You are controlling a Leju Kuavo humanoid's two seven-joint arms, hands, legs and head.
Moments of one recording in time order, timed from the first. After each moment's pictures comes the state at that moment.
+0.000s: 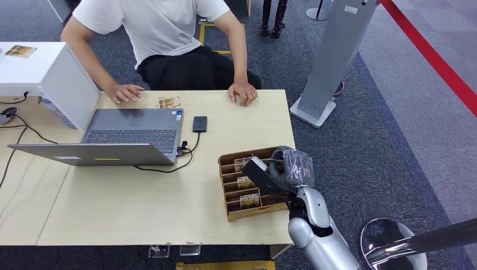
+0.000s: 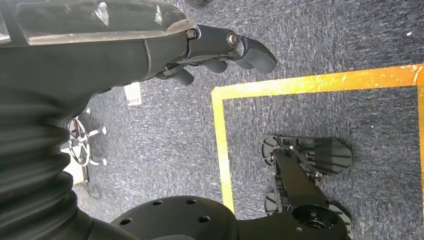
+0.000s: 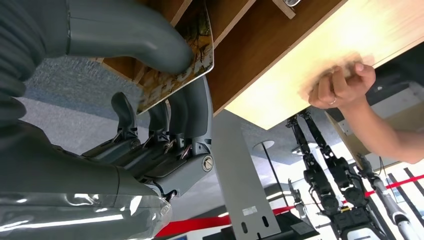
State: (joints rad) left arm -0.16 -0.13 1.45 -0.13 -1.57 0.04 -0.05; right arm -0.29 -0.04 0.53 -1.26 0.98 -0.33 0.37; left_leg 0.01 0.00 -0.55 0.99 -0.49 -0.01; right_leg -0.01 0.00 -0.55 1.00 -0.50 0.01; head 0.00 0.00
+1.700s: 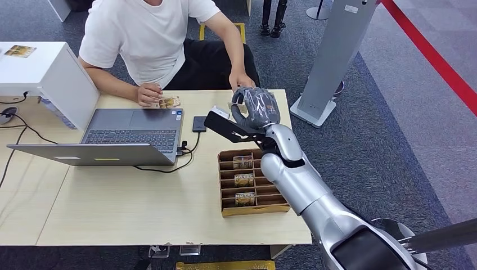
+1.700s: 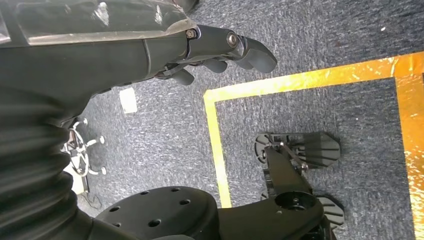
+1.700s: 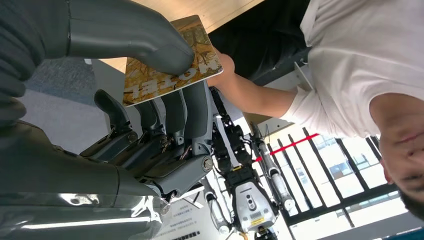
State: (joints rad) left arm -0.19 -0.14 1.31 -0.13 -1.57 0.02 -0.01; right arm -0.96 0.24 0.76 -0.42 0.88 -0.40 0.12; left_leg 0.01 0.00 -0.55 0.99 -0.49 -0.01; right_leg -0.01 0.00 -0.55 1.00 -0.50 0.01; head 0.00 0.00
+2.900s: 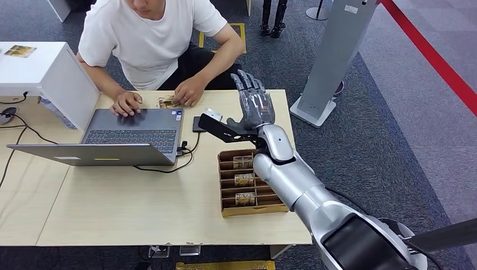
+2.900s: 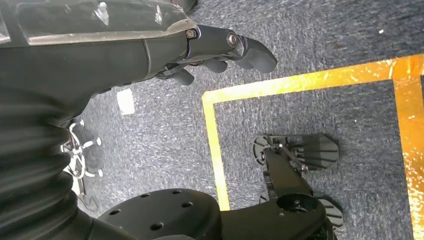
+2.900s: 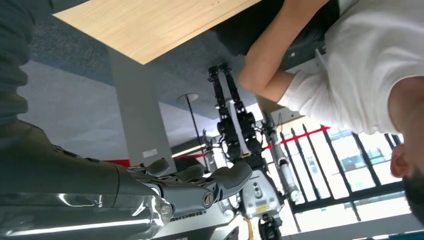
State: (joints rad) left arm -0.14 -0.12 1.39 -0.13 -1.49 0.04 -0.06; right arm -0.50 -0.11 0.72 -1.42 0.87 -0.47 0.18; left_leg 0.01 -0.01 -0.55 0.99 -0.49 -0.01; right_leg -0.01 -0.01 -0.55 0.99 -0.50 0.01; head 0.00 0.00
